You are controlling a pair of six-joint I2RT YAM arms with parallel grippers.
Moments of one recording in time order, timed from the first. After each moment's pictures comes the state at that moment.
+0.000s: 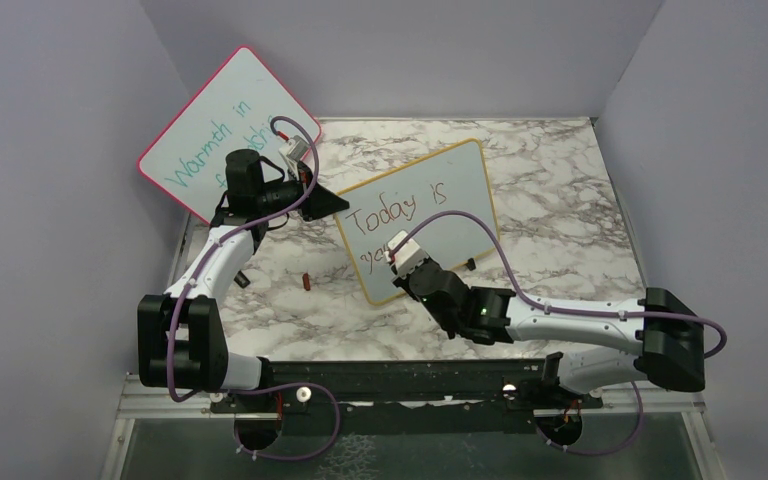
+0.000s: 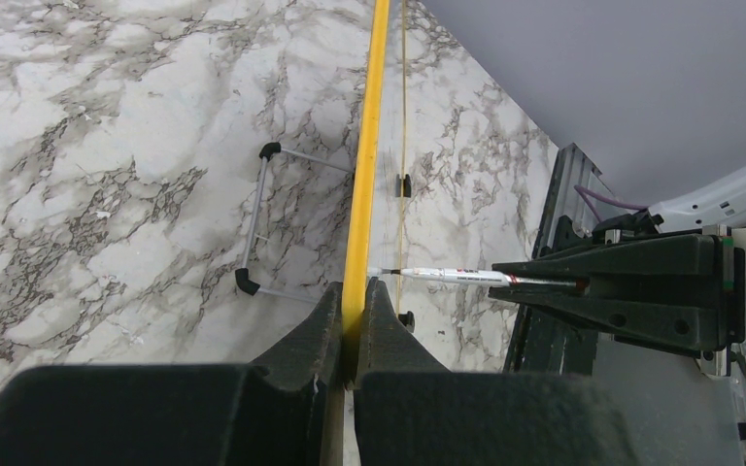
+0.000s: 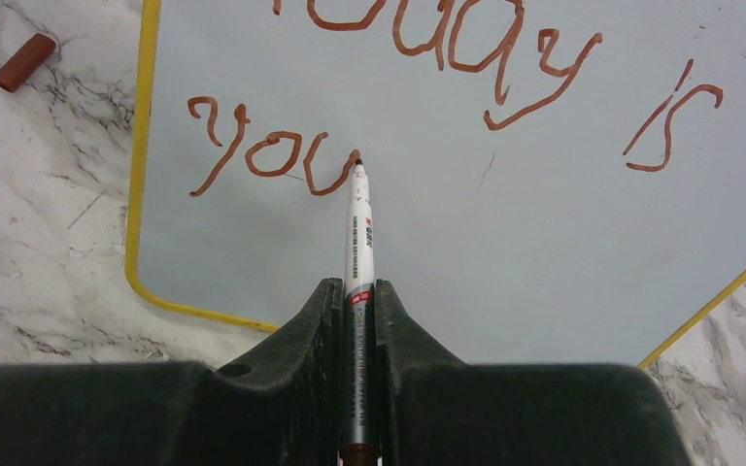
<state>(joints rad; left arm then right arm) -0.07 1.38 0.92 0.12 1.08 -0.26 1.22 1.31 0.79 0.06 0.69 -0.10</state>
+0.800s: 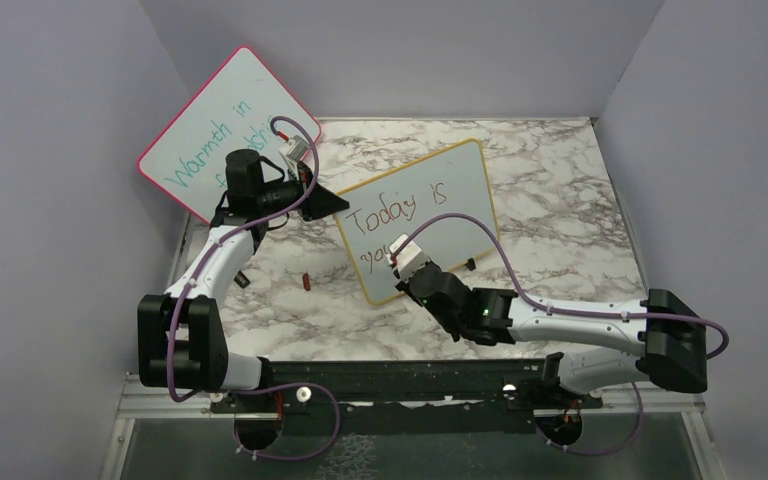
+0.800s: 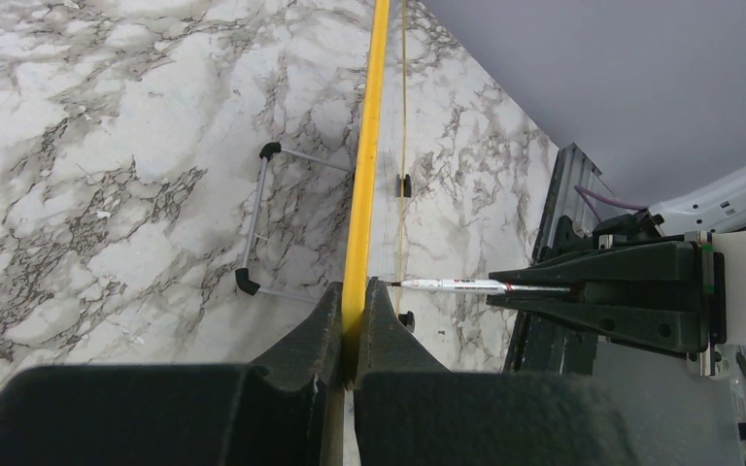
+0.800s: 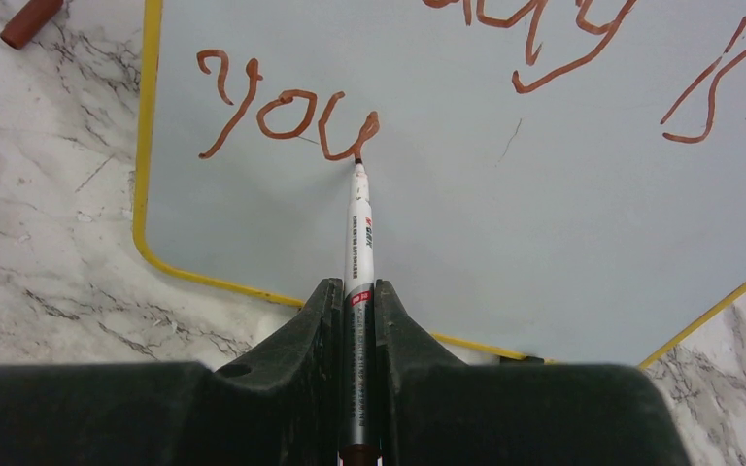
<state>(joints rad) -0.07 1.38 0.92 0.12 1.08 -0.26 1.22 1.29 0.78 0.00 0.66 -0.06</state>
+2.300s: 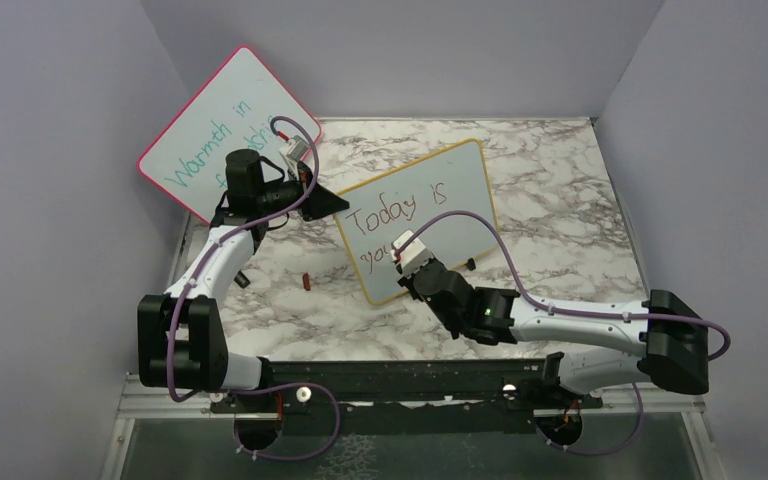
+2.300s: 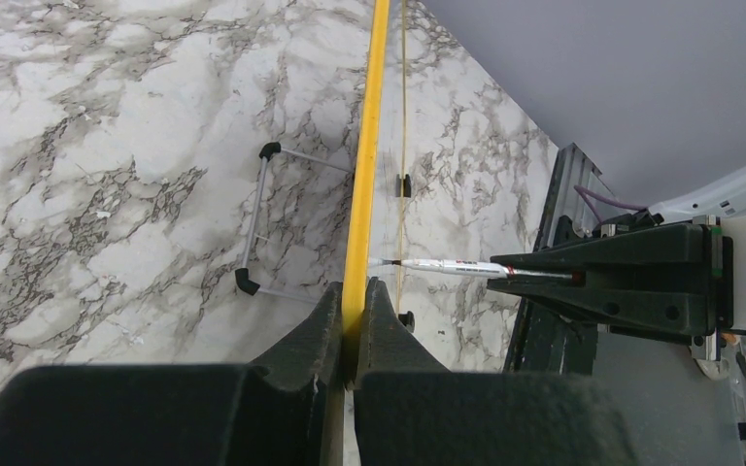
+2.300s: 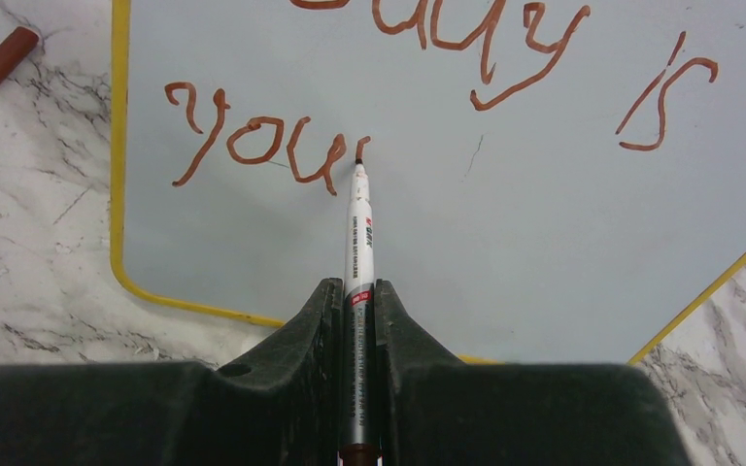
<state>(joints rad) -0.07 1.38 0.92 0.12 1.08 -0.26 1.20 1.28 0.76 0.07 0.69 -0.09</state>
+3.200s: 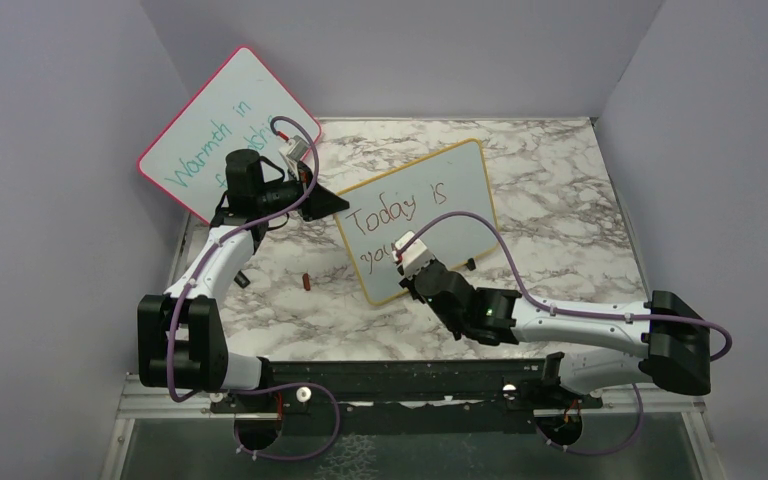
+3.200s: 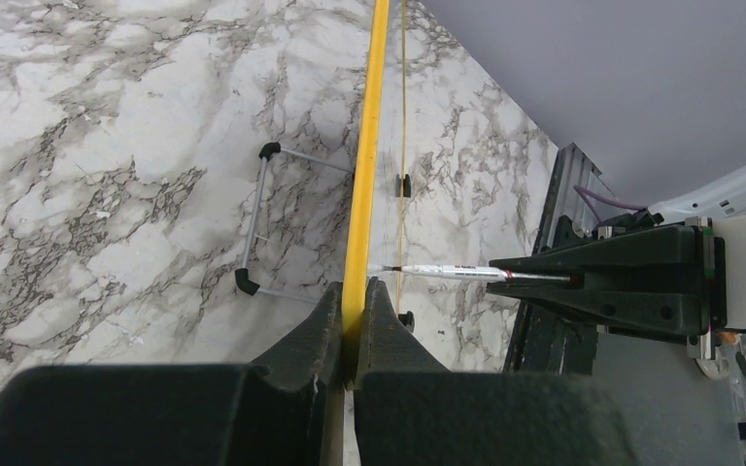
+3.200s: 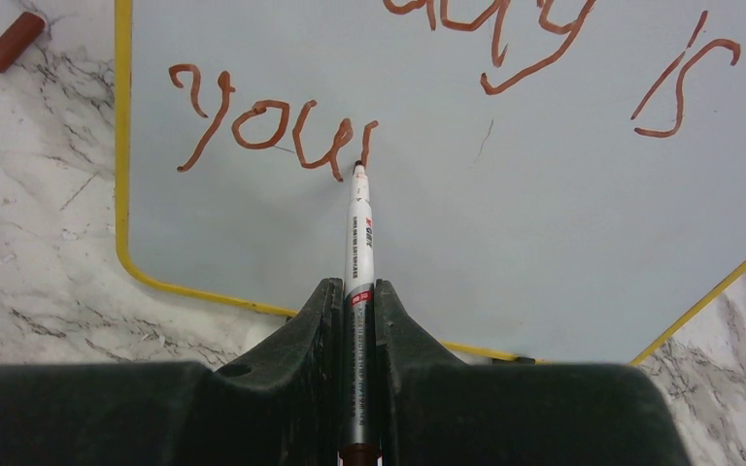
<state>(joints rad) -0.07 1.38 0.92 0.12 1.08 -0.26 1.20 1.27 0.75 0.02 0.67 -0.05</state>
